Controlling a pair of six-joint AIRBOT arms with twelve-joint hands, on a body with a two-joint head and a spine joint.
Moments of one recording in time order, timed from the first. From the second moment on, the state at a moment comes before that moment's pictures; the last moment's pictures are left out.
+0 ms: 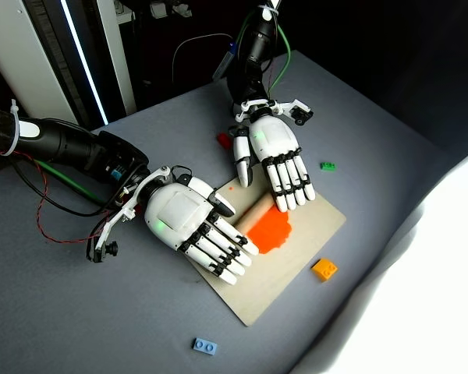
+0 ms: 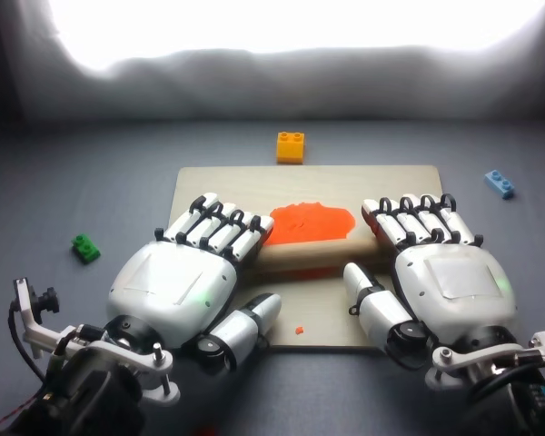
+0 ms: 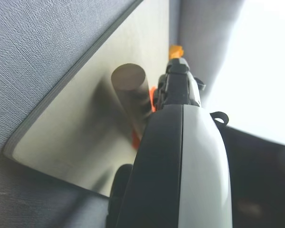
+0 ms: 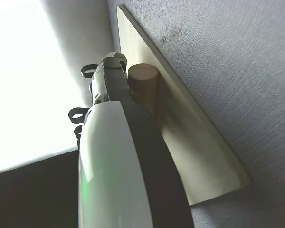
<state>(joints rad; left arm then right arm) 0.84 -1.32 1.06 -0.60 -1.05 1.53 -0.81 -1.56 1.12 0.89 1.34 -1.51</state>
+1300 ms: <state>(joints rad) 0.84 -1.29 1.01 -0.57 -0.99 1.53 -0.82 -1.56 1.07 0.91 1.38 -1.54</state>
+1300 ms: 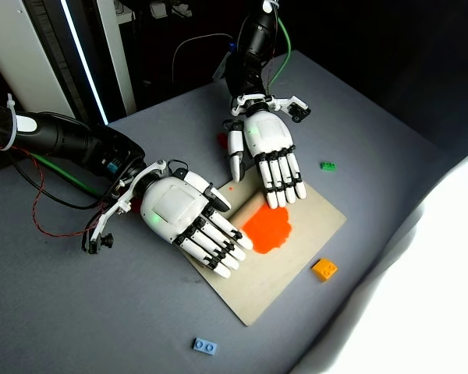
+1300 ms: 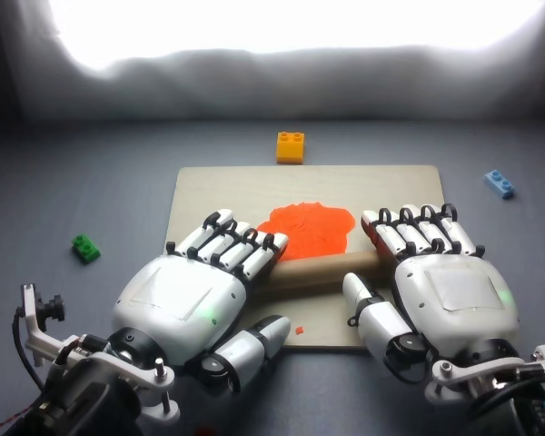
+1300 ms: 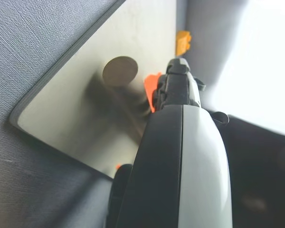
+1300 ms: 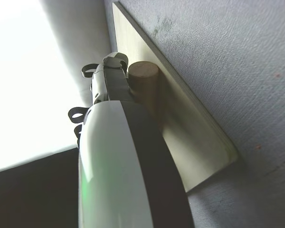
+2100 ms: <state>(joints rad) 0.84 -1.27 0.98 -0.57 -0.97 1.52 -0.83 -1.56 1.07 0.90 1.39 -1.55</state>
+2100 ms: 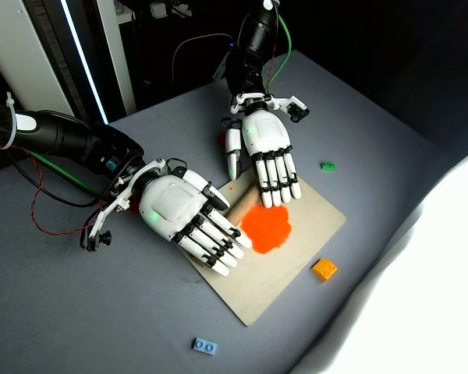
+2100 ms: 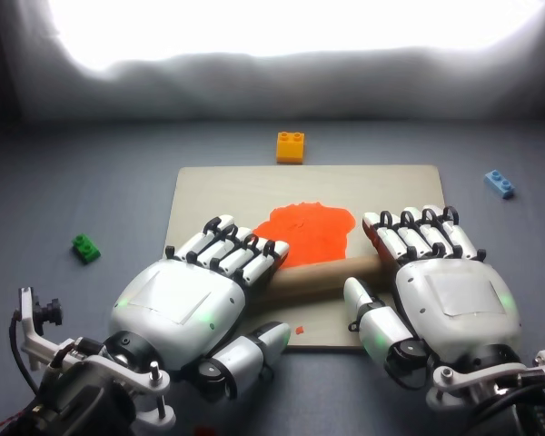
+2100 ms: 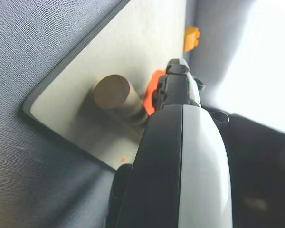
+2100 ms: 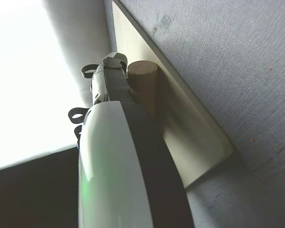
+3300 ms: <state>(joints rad) 0.81 -1.25 0.99 -0.56 -0.95 1.49 -0.82 -1.55 1.06 0.92 1.40 -1.56</state>
